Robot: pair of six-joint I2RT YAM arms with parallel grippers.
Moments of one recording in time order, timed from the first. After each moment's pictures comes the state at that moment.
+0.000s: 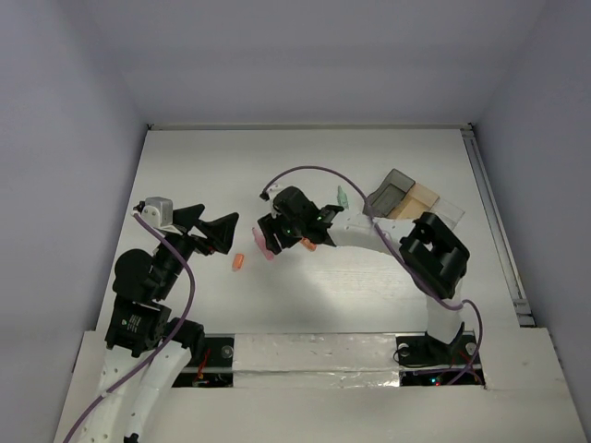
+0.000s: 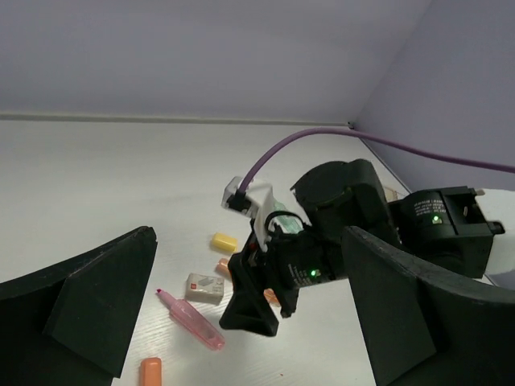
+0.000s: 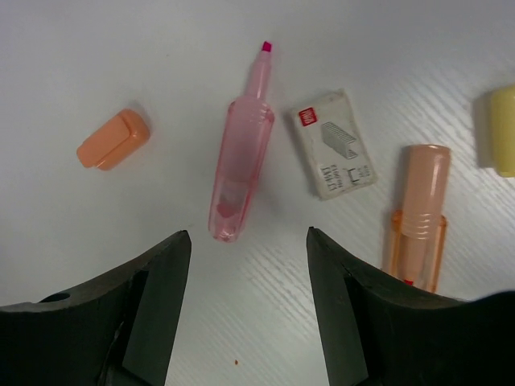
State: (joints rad) left arm -0.29 0.36 0.67 -0.20 0.15 -0.37; right arm 0.91 1.92 1.36 -0.22 -0.06 0.25
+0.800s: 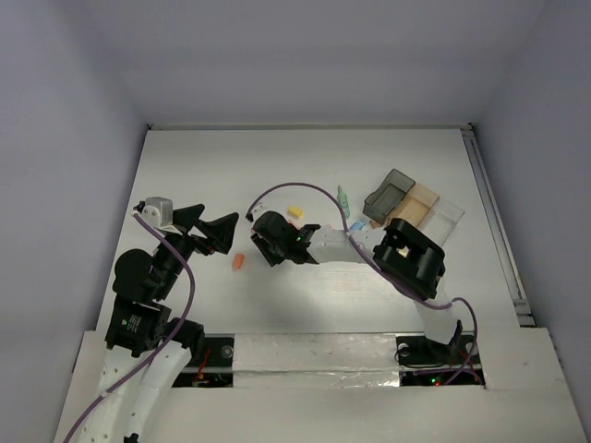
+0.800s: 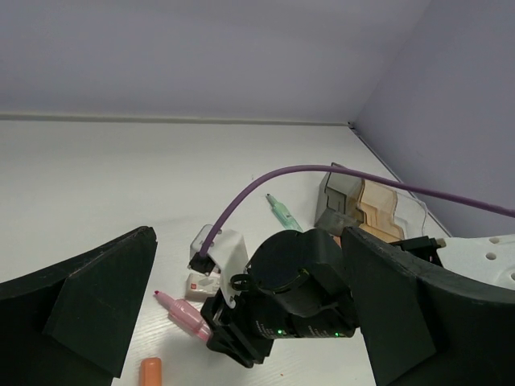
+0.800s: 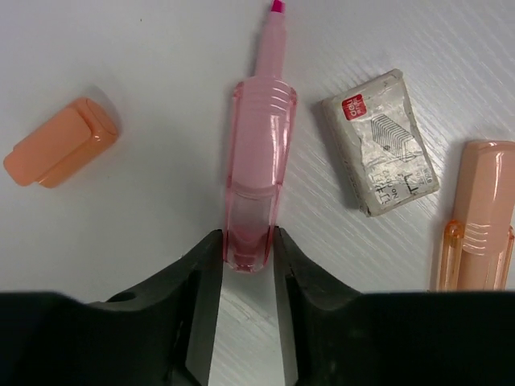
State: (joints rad) left arm -0.29 0.36 0.67 -0.20 0.15 -0.37; right arm 1.04 2.06 1.39 -0.19 0.18 0.24
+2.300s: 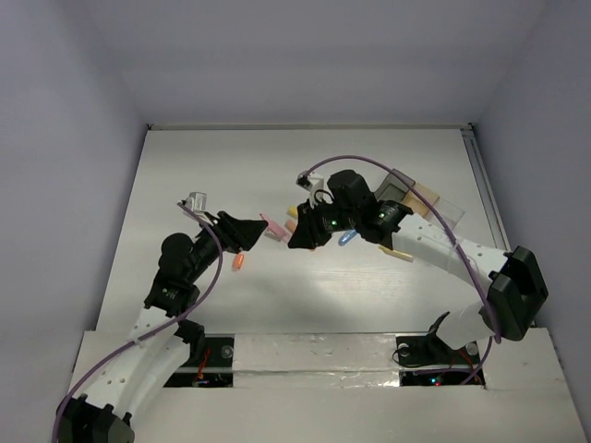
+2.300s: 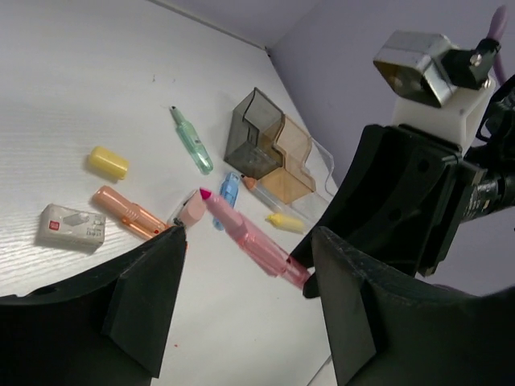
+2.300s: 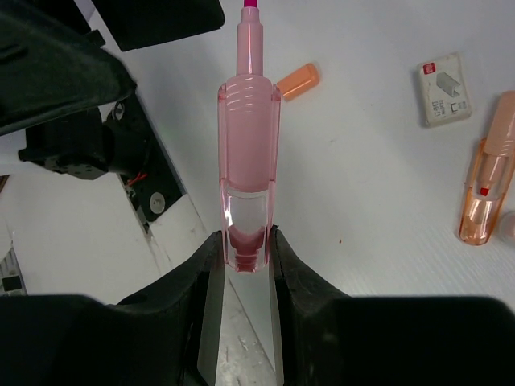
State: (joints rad) left arm -0.34 0.58 0.36 0.22 0.32 -0.77; right arm 0.81 1.46 1.17 -0.28 -0.49 0.34
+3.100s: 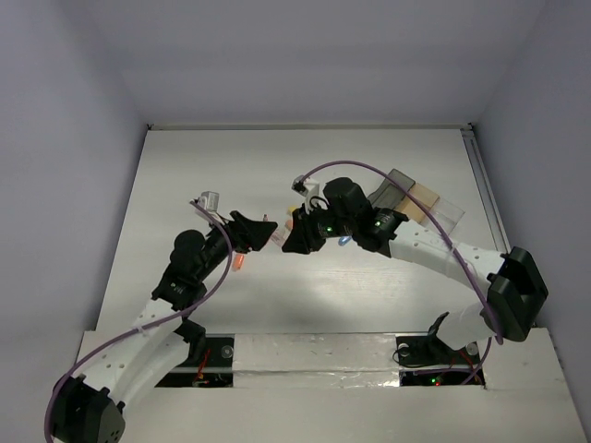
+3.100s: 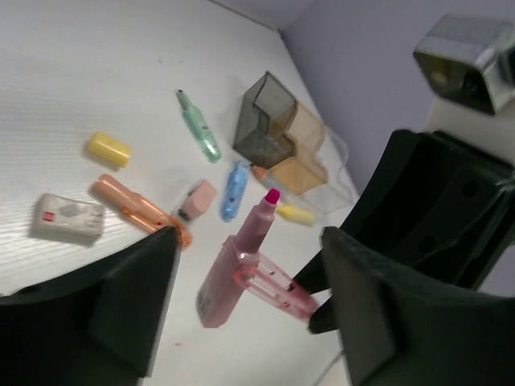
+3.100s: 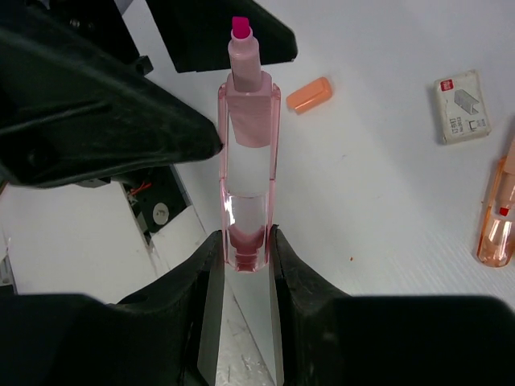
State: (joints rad) left arm -0.44 0.68 0.35 0.29 0.22 -0.75; right arm 0.86 1.45 1.11 -0.17 -0.45 0.37
